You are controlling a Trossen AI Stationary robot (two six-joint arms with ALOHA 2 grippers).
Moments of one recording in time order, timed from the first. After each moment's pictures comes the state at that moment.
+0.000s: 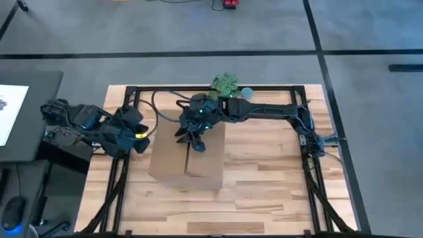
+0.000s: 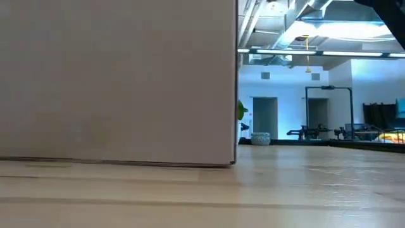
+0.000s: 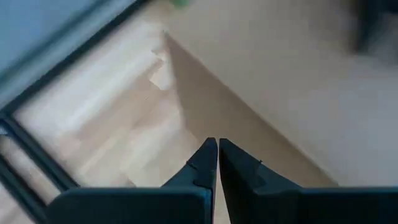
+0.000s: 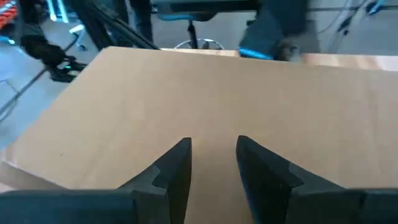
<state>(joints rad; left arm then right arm) -0.41 1.00 1.39 -1.55 -0.54 -1.04 -0.08 2.10 2.11 -0.54 -0.34 -0.08</state>
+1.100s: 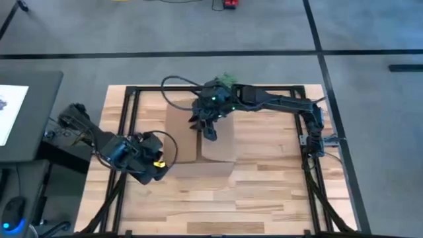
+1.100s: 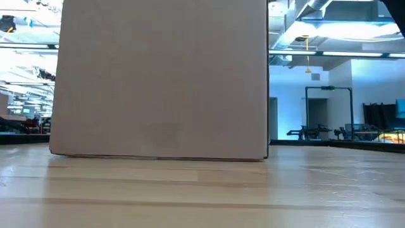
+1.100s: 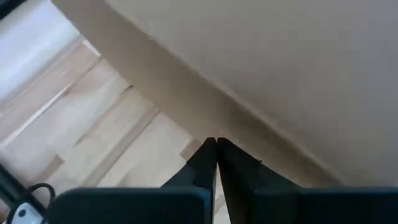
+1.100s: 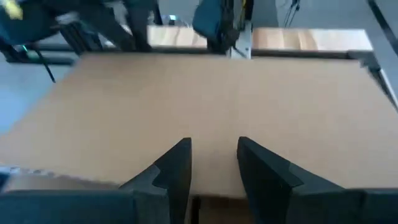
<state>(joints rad) -0.60 1.32 1.40 -1.42 -0.55 -1.27 -0.11 1.98 2.11 -0.77 -0.25 -0.12</state>
